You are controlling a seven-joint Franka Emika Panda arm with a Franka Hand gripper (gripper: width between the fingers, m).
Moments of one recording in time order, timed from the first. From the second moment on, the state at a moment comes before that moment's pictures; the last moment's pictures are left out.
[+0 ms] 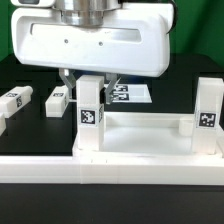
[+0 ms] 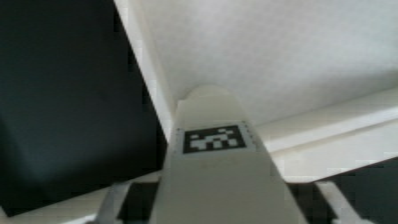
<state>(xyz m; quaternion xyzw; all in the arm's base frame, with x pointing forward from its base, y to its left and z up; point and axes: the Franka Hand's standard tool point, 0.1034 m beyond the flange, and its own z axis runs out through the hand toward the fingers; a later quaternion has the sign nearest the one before) 0.621 -0.059 0.099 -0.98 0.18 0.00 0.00</state>
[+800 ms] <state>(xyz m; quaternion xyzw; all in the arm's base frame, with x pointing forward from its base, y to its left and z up) 0.593 -0.034 0.130 -0.96 0.27 0.00 0.03</state>
